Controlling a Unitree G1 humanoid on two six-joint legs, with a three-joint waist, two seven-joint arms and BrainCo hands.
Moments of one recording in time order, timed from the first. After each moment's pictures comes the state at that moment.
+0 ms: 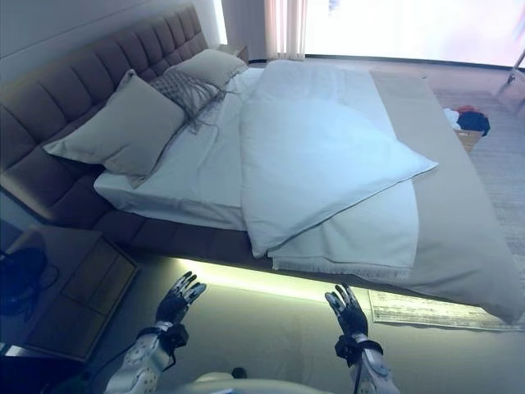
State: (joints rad) left arm 0.21 0.30 -0.23 0.38 -0.58 -0.14 0.02; right arm 0.24 -0.25 0.20 0.49 0.72 -0.21 0.08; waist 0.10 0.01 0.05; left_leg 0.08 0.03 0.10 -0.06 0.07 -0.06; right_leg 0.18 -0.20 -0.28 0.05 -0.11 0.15
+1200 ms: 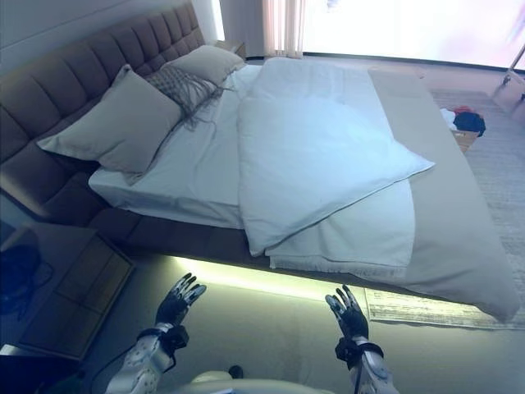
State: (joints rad) left arm 0.22 0.30 -0.24 0.38 -0.58 -0.15 0.03; right arm 0.25 -0.25 0.20 0.49 0.72 -0.20 0.06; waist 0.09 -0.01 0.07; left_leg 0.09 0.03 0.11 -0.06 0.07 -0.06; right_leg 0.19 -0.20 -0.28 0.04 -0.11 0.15
